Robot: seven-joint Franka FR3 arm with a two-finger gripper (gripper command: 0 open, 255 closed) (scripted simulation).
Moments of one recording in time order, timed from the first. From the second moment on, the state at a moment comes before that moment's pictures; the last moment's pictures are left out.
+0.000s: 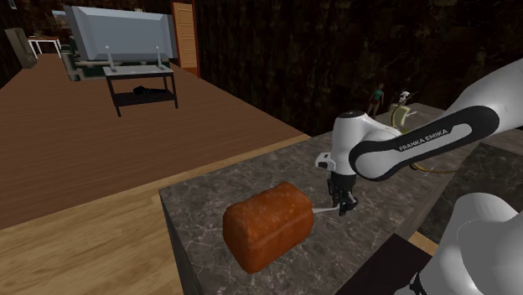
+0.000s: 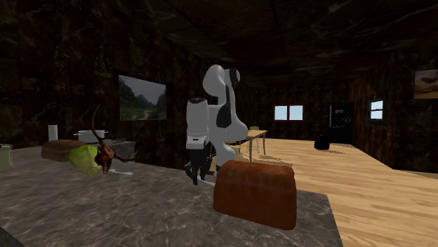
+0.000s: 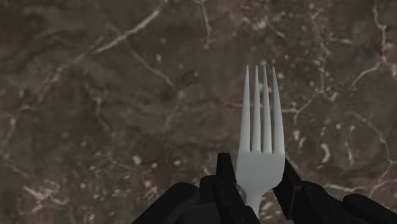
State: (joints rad) arm 0.25 -0.46 -0.32 -2.83 -0.26 2.23 -0.95
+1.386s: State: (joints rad) arm 0.25 -0.65 -0.26 -2.66 -0.22 1.87 -0.96
